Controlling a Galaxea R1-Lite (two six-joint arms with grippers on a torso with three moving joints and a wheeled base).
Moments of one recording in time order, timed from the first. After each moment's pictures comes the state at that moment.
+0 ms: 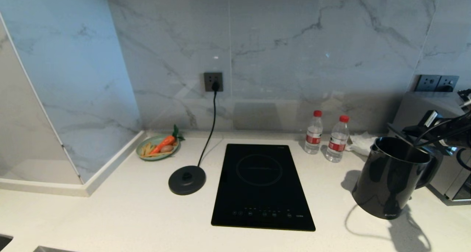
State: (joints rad) left arm 0.00 0.00 -0.03 0.08 0.01 0.01; right arm -0.38 1.76 -1.07 -0.17 0.41 0.52
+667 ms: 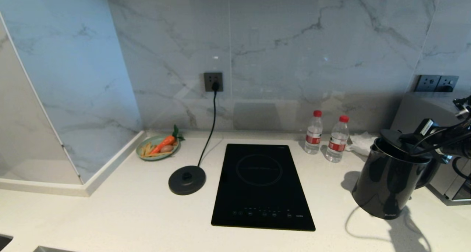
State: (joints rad) left arm 0.00 0.00 -0.03 0.08 0.01 0.01; right arm -0.38 1.77 -0.99 -0.23 0.41 0.52
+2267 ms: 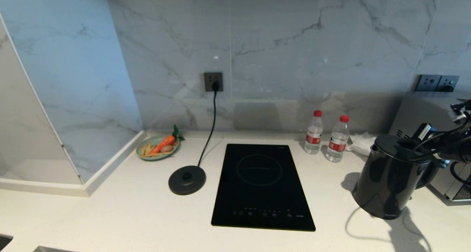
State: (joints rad) left arm 0.00 0.00 -0.03 0.07 0.01 0.01; right arm -0.37 1.77 -0.95 -0.28 0.41 0.53
